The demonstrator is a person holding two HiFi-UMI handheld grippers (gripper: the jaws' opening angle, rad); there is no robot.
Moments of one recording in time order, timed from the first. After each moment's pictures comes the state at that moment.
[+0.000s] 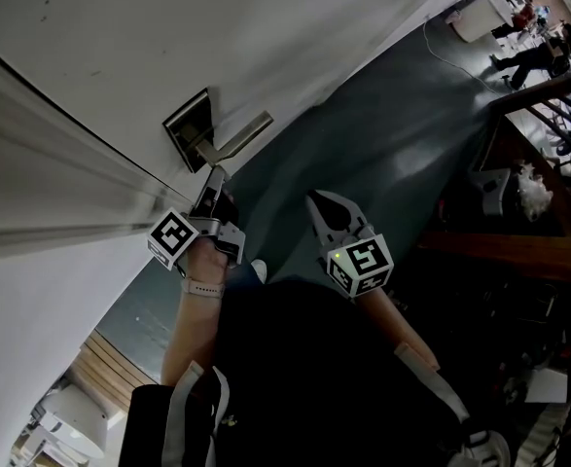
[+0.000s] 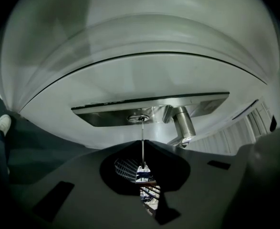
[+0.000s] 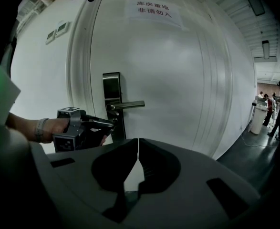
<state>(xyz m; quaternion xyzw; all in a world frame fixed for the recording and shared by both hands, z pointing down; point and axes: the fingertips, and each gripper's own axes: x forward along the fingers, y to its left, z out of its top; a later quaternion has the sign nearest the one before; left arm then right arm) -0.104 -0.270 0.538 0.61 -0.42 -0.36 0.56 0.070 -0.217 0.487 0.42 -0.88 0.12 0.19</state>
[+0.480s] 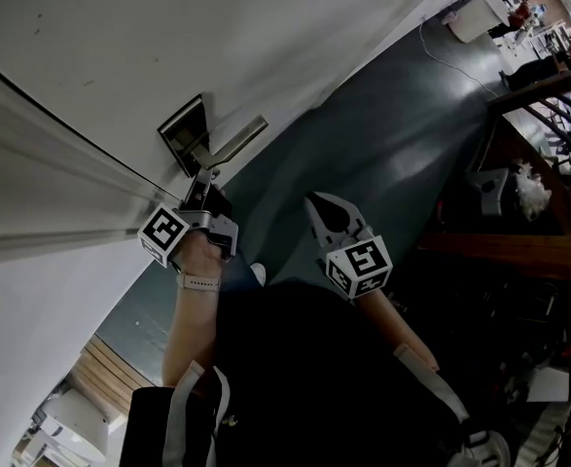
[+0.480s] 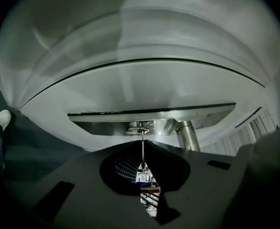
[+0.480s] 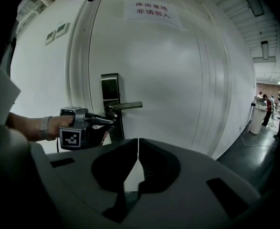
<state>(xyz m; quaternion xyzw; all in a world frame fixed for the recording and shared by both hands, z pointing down) -0.119 -0.287 0.540 0.59 -0.44 -0.38 0.57 0.075 -0.220 0.488 0.42 -0.88 0.12 0.19</state>
